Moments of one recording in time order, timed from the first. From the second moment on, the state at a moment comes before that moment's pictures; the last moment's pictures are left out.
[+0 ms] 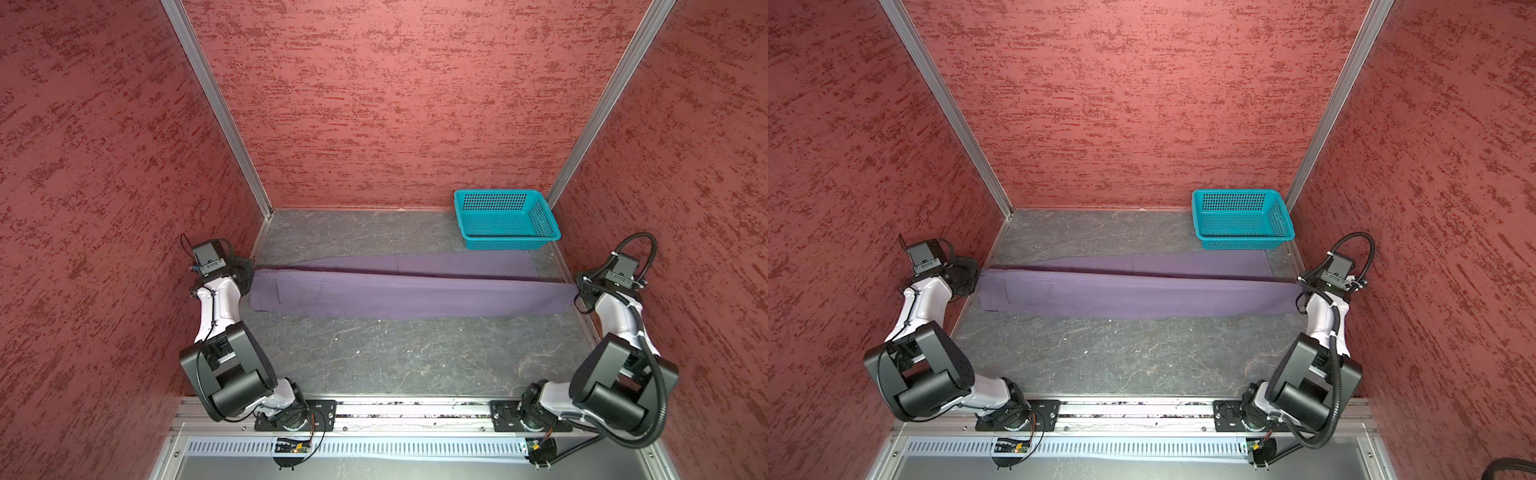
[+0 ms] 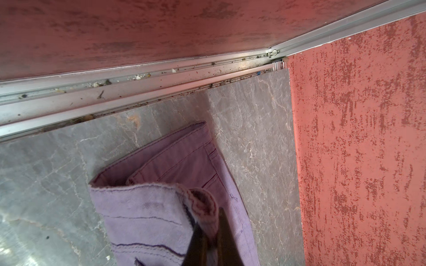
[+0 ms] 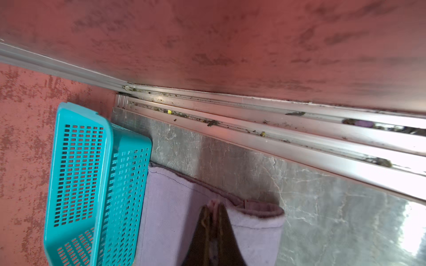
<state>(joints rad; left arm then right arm) 0.57 1.45 1.07 -0.47 0.19 -0.90 -0.60 1.38 0.94 -0.38 -0.02 0.91</state>
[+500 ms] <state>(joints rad) 0.51 1.58 1.17 -0.43 0.14 -0.88 -0.52 1.58 1.11 -0.31 -0.01 0.91</state>
